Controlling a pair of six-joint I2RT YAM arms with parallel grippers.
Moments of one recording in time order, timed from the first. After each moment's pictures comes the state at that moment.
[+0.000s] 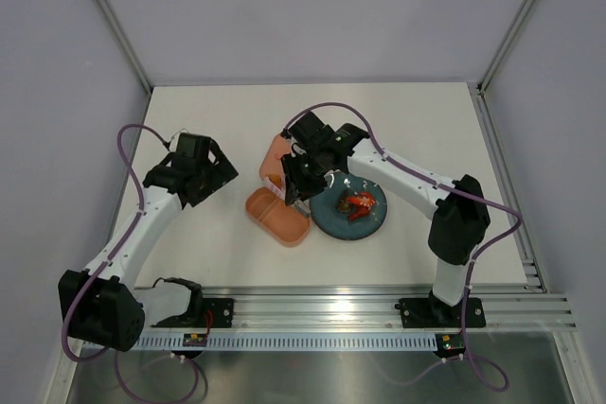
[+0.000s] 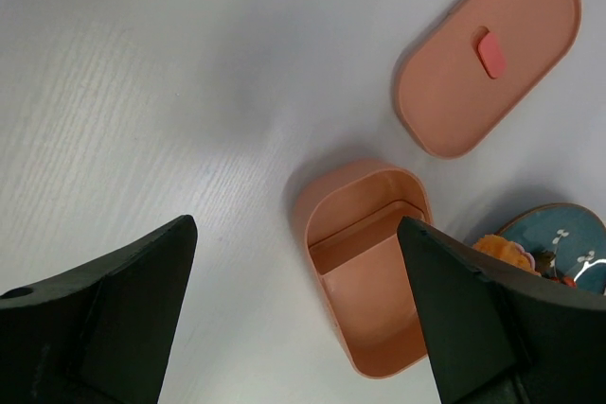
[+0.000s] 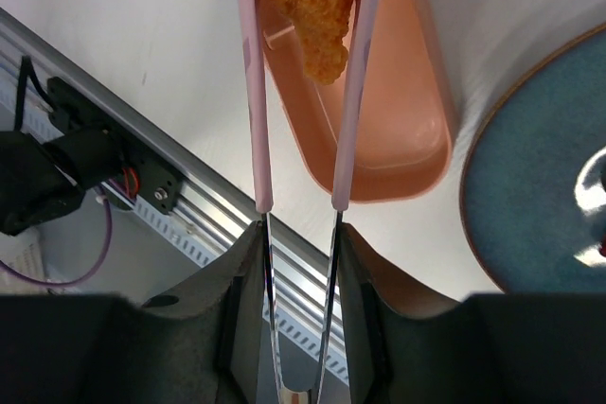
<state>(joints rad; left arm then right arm) -0.24 1.17 0.96 -0.72 -0.18 -0.81 0.83 1.83 1.68 -0.91 -0.28 0.47</state>
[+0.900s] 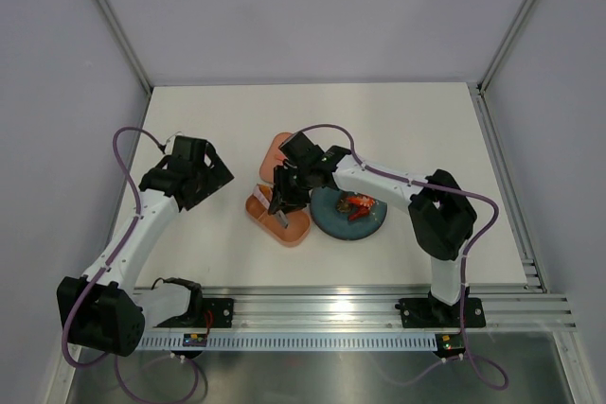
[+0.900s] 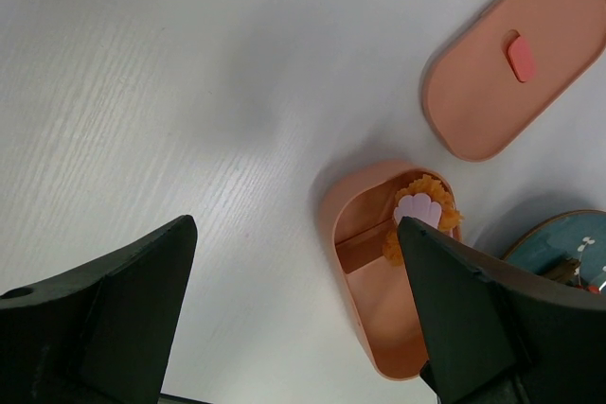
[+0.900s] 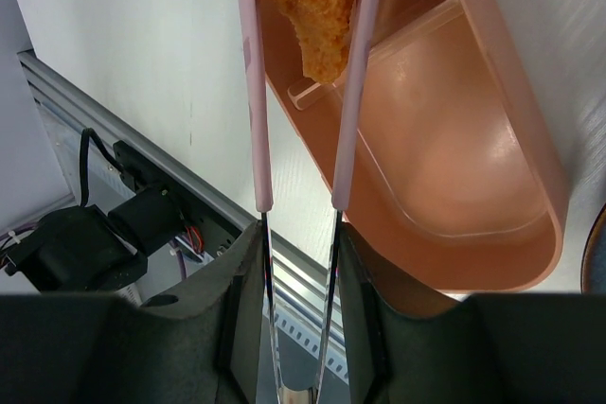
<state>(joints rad) -0.21 1.13 0.94 -0.76 -0.21 -0.78 0.87 1.92 1.49 -0.54 -0.33 0.79</state>
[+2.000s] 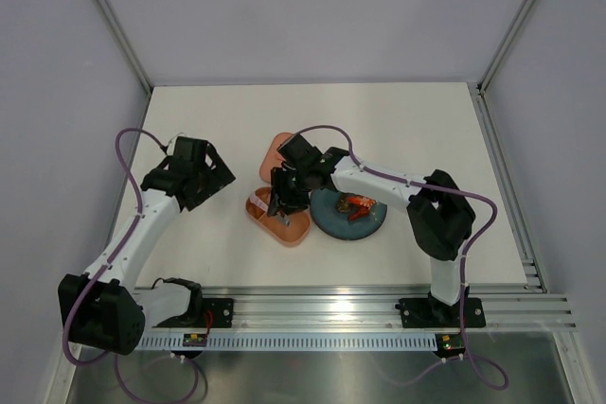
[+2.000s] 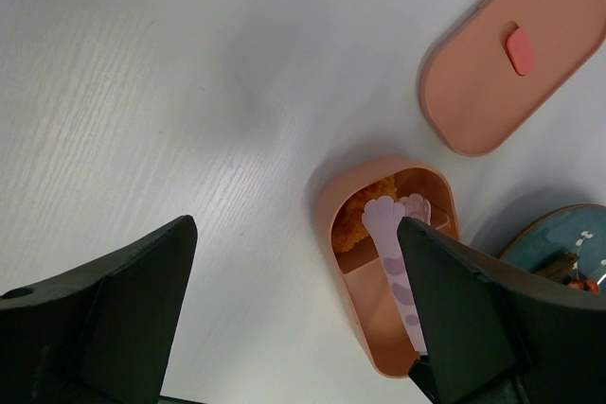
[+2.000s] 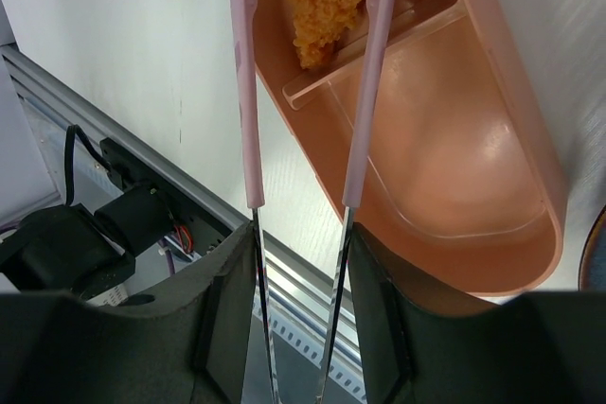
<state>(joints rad) -0.21 1.14 0.93 -0.74 -0.18 -0.78 0.88 1.93 1.49 -0.55 -0.32 0.78</state>
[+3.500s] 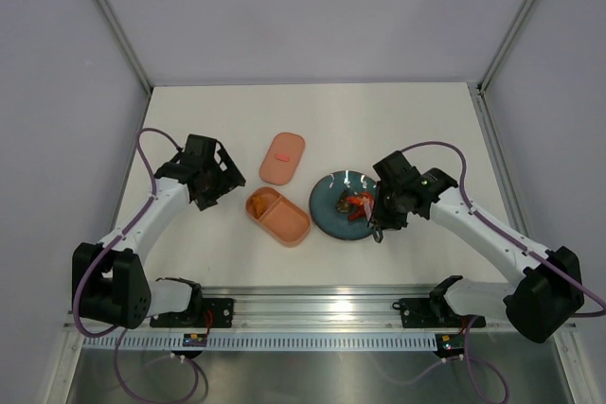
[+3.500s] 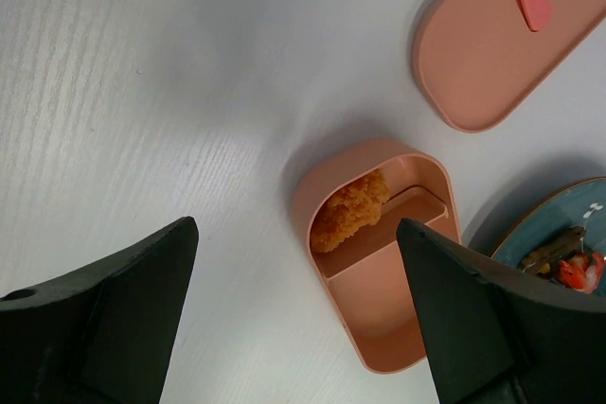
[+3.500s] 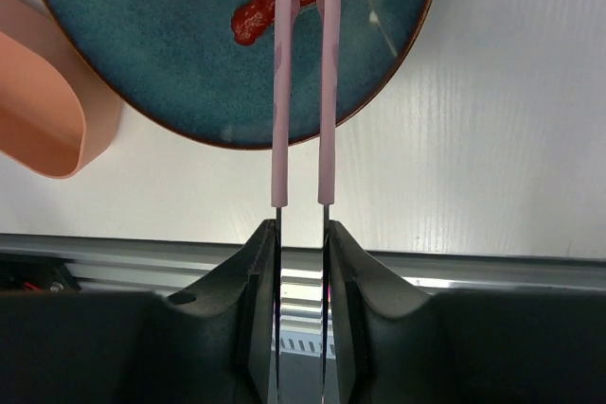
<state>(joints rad) -0.21 1.27 0.91 -0.66 -0.05 -0.77 0.60 1.23 0.98 -0.93 0.02 0.80</state>
